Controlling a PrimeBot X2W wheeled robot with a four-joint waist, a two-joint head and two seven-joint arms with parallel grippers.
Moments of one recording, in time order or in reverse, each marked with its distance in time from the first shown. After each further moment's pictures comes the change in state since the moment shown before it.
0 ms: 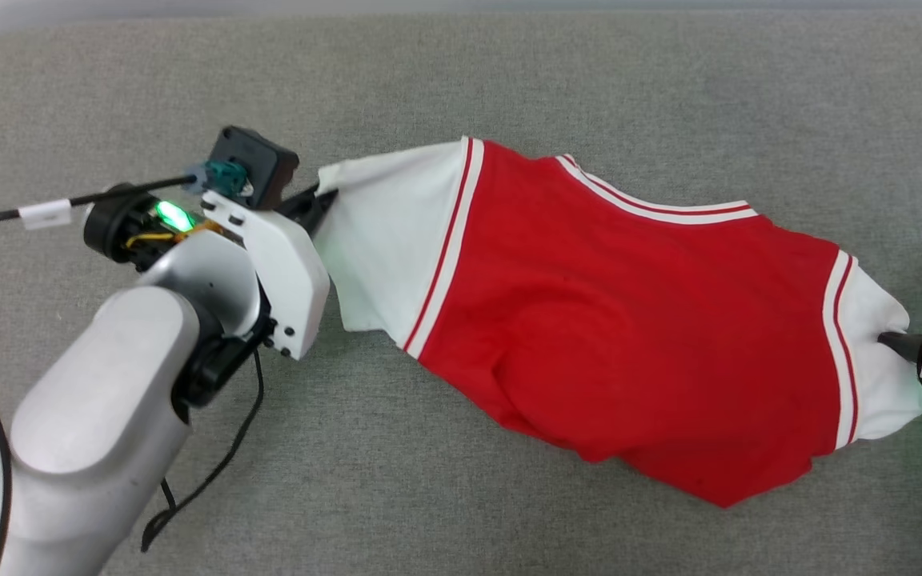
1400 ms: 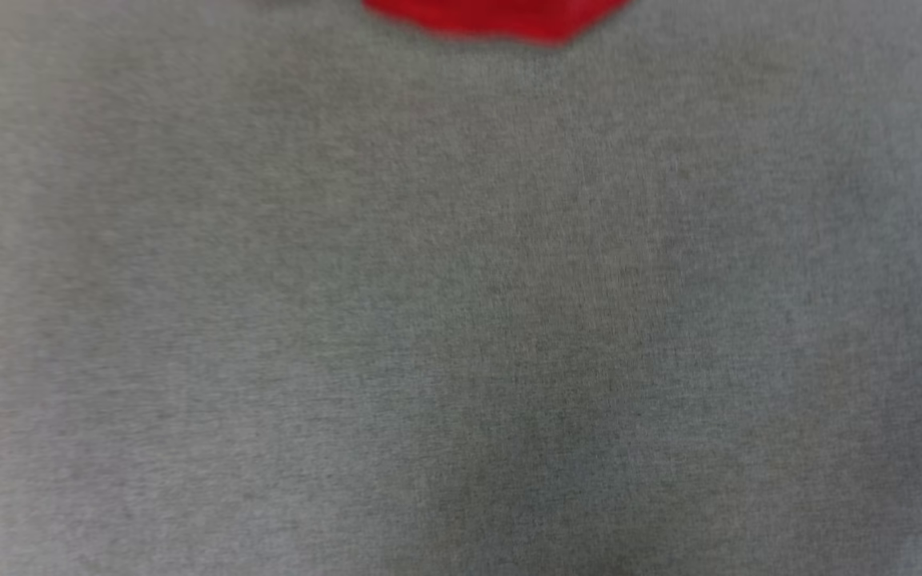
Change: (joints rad) left arm -0.853 0.038 0.254 0.464 0.107 0.073 -0.418; right arm -0.979 -0.132 0.405 0.051 -0.152 0.001 -0.657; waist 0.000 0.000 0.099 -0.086
